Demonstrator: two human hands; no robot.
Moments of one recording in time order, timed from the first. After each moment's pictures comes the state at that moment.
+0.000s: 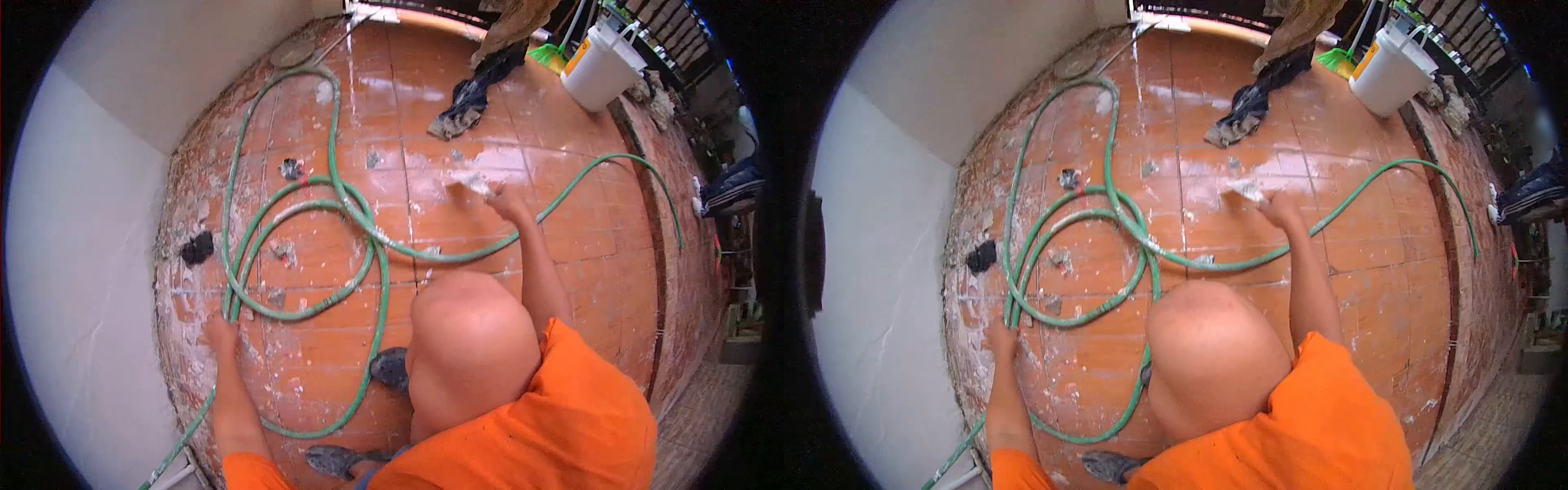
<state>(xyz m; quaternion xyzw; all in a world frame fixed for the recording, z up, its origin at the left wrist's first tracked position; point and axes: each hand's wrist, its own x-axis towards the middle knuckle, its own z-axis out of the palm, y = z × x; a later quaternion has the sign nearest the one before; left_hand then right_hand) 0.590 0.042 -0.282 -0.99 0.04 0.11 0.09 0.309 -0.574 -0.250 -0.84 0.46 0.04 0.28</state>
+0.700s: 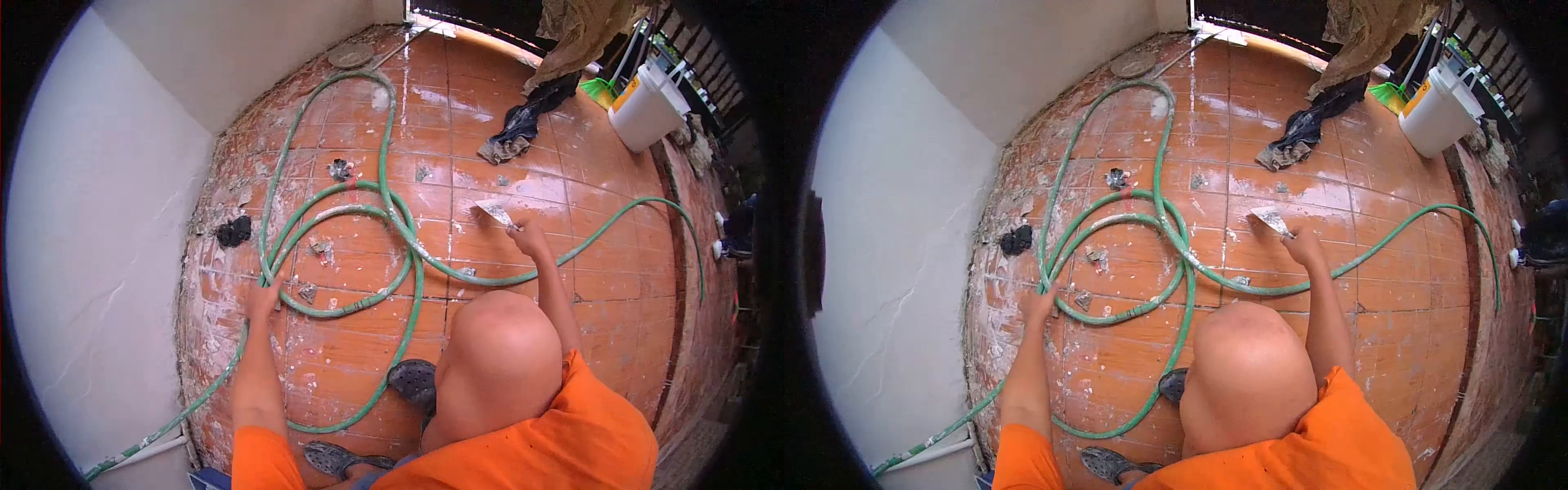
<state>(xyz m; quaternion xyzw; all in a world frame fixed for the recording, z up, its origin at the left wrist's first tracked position) 0.596 -0.032 -0.254 -0.98 -0.07 0.16 -0.07 0.328 -0.549 -0.274 -0.81 0.48 0.03 0.34</state>
